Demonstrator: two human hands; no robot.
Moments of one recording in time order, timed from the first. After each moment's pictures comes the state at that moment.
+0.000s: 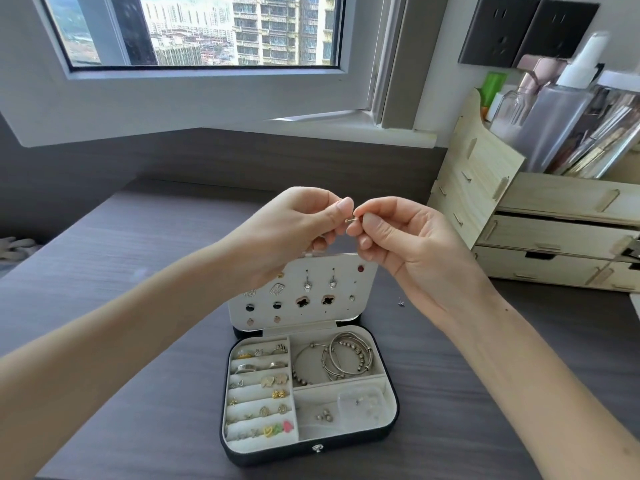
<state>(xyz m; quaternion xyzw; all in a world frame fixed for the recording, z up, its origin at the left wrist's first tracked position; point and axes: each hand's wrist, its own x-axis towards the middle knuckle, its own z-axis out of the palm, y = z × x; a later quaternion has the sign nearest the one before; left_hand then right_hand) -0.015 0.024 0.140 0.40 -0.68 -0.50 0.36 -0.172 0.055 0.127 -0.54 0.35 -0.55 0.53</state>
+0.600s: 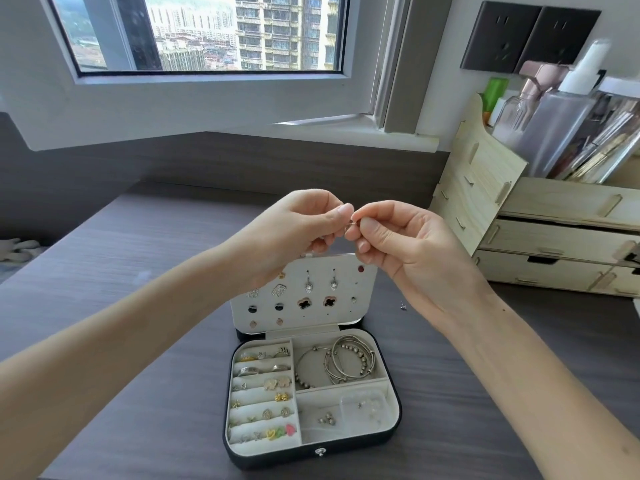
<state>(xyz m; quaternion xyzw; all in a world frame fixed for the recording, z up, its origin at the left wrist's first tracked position) -0.010 0.017 0.137 0.39 -0.68 -0.50 0.37 -0.168 0.053 0.129 -0.54 0.35 -0.55 0.54</state>
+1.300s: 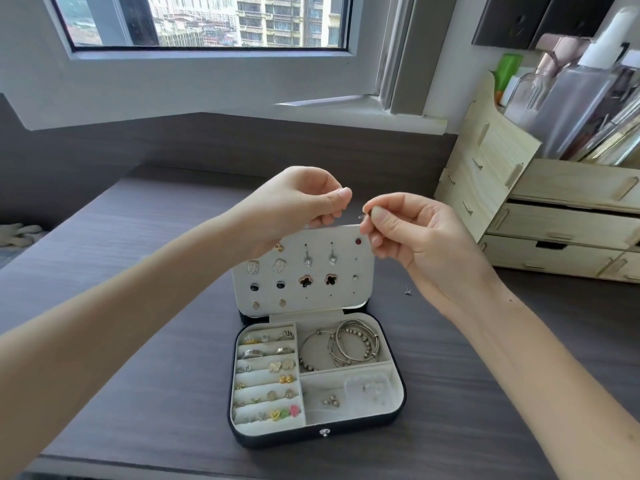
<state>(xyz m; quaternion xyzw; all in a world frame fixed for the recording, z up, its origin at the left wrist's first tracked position) -0.007 0.003 0.136 0.44 -0.70 -0.44 0.35 -0.176 0.049 0.117 -0.55 0.39 -0.54 0.50</state>
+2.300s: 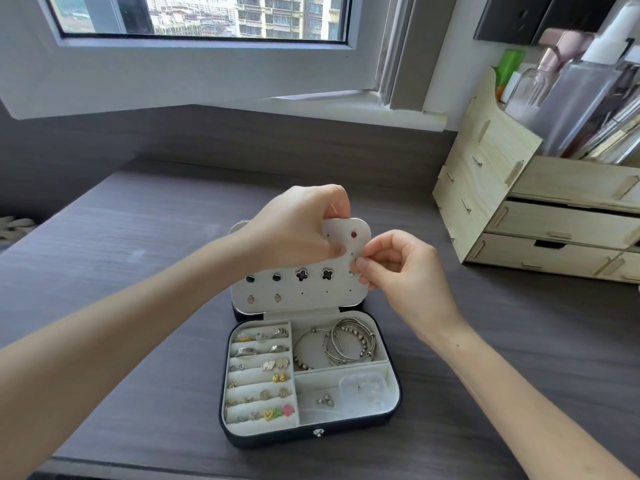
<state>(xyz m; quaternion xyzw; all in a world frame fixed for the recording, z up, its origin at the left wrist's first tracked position) -0.013 -0.002 0.113 0.46 -0.84 -0.17 0.24 -0.179 0.046 0.062 -0.61 0.52 -0.50 0.32</state>
